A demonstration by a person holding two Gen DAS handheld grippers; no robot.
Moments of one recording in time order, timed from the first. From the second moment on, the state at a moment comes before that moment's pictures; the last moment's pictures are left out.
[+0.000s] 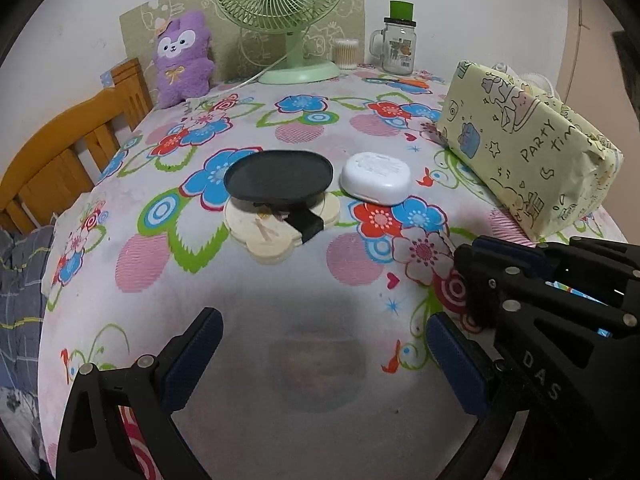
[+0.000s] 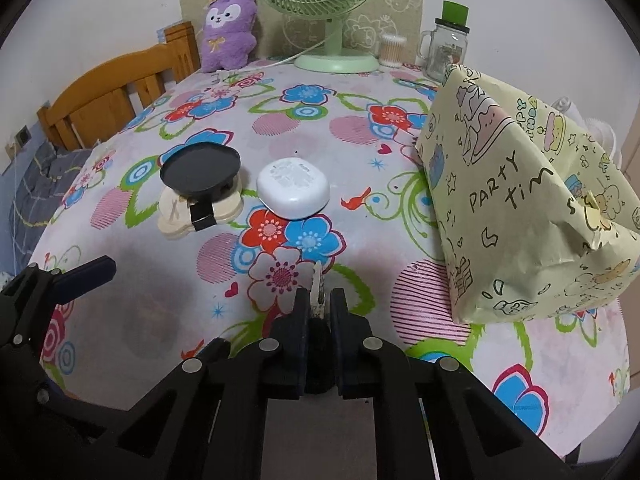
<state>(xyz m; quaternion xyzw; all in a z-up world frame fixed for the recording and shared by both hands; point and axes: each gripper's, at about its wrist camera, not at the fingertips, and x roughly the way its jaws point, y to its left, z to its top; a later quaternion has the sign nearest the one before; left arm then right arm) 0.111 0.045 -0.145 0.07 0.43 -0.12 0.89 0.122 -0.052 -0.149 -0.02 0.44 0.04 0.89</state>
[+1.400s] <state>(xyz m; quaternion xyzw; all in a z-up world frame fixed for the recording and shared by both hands) 0.176 0.055 -0.144 0.09 0.44 -0.13 0.88 0.167 -0.062 -0.139 0.04 0.46 0.04 0.89</state>
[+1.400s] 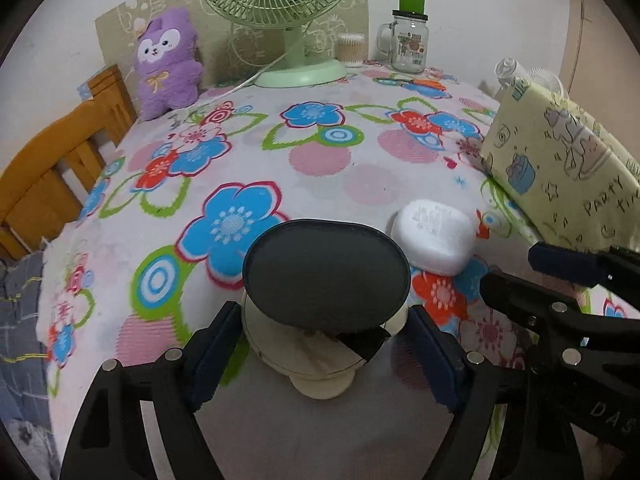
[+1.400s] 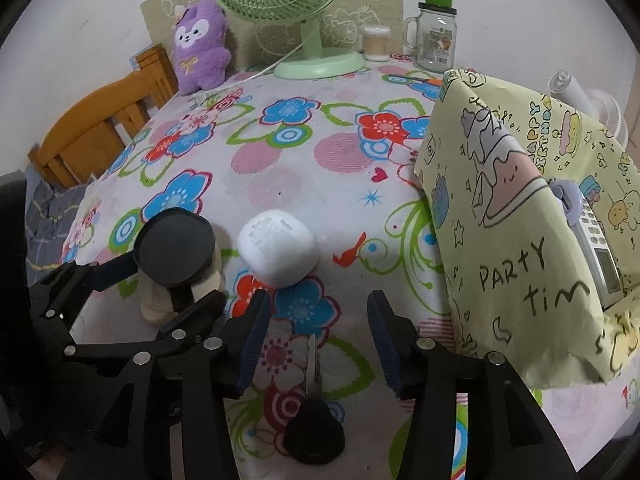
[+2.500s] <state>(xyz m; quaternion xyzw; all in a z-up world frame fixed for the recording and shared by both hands) 0.090 0.041 -0.139 0.12 0.44 -0.13 0.88 0.107 -0.054 -0.150 -0.02 0.48 0.05 0.88</state>
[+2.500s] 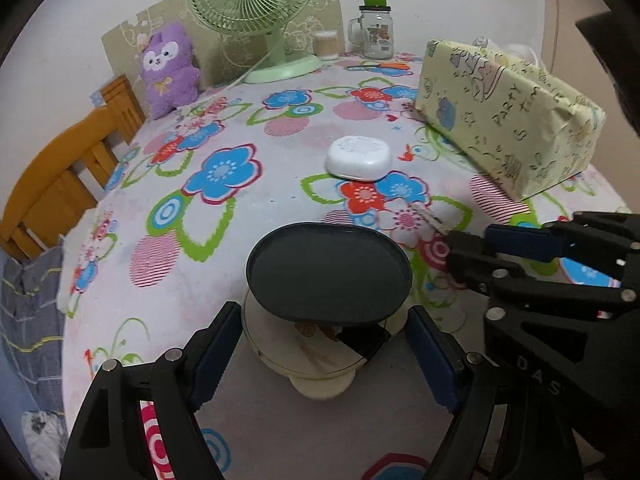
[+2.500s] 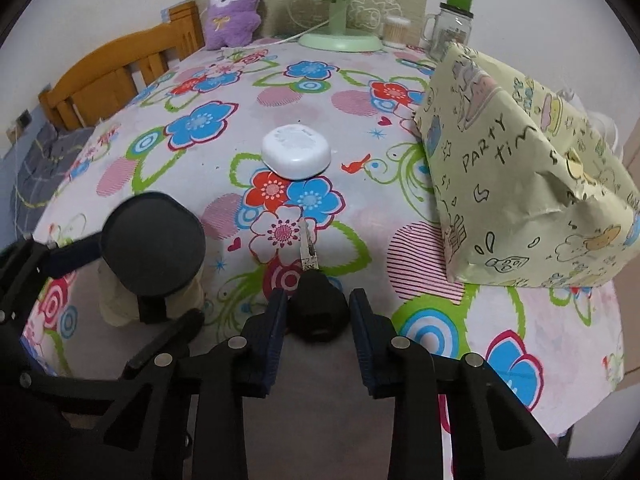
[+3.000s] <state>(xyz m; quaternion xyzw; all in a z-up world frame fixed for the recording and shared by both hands) 0.100 0.021 -0.132 0.12 0.45 -0.14 0.88 0.106 -0.068 -0.115 0.01 0.45 0.07 0.89</state>
